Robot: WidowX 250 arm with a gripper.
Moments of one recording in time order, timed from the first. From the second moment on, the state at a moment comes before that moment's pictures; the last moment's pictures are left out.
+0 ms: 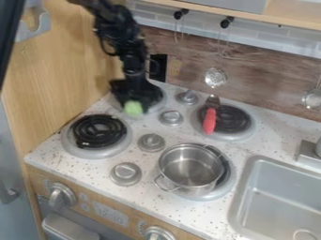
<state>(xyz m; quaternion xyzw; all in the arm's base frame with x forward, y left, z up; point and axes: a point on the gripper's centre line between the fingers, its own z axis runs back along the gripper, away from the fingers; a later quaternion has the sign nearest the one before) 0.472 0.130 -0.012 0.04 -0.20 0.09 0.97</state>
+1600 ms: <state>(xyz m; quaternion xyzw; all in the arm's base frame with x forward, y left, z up) 0.500 0.143 -0.002 -0.03 -0.31 0.16 0.94</state>
